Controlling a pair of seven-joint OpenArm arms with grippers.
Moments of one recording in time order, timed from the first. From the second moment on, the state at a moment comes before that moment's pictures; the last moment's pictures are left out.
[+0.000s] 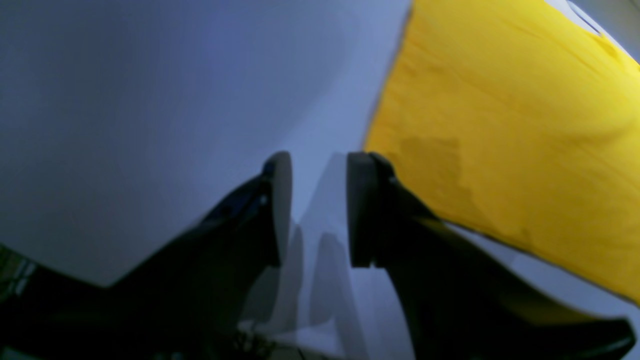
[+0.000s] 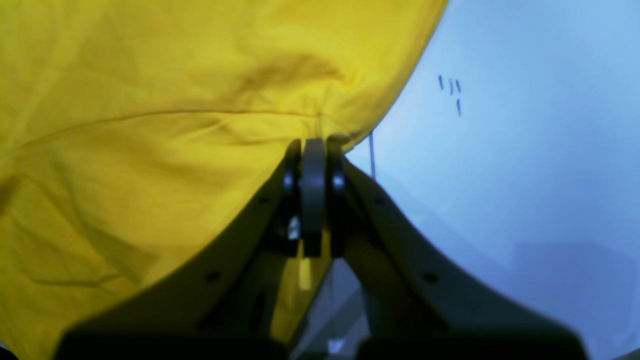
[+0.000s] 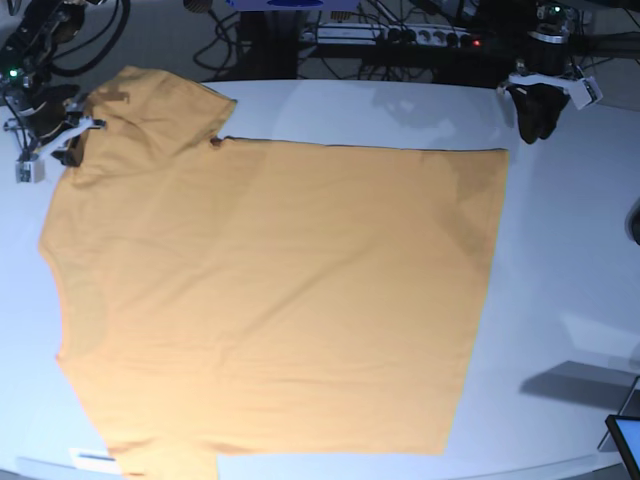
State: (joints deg) left arm 42.1 -15.9 -25.5 88.1 -42.6 -23.2 -4.8; right arm -16.6 1.6 44.6 95.1 15.8 40.8 -46.7
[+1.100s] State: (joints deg) left arm 30.8 -16.3 -32.9 79.0 -53.2 -33.3 19.1; right arm -16.8 1.7 41.8 95.1 16.0 40.8 -46.1
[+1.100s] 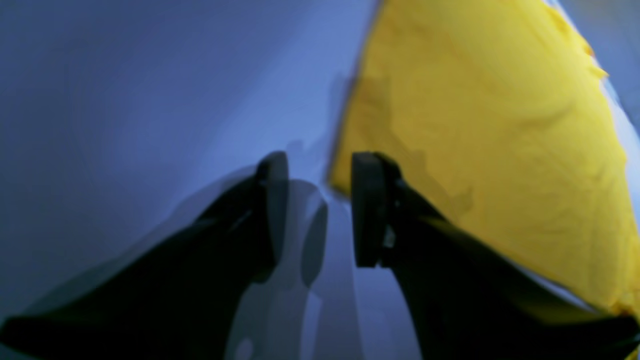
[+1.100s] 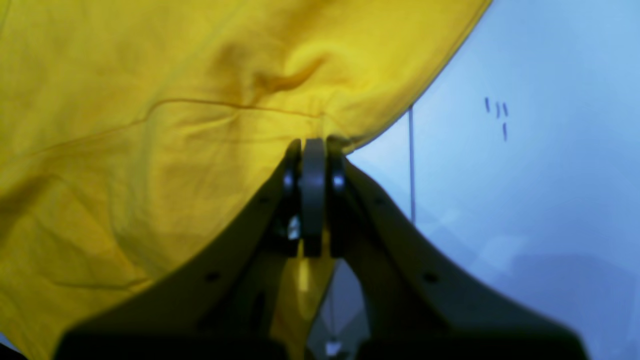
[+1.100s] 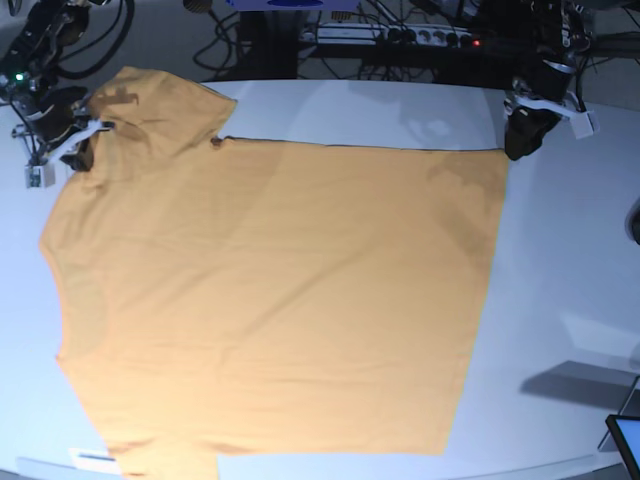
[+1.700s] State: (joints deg) left arm 28.0 -16.5 -27.7 77.7 -53.7 -33.6 17.9; right arm -16.8 1.7 41.8 95.1 16.0 40.8 -46.1
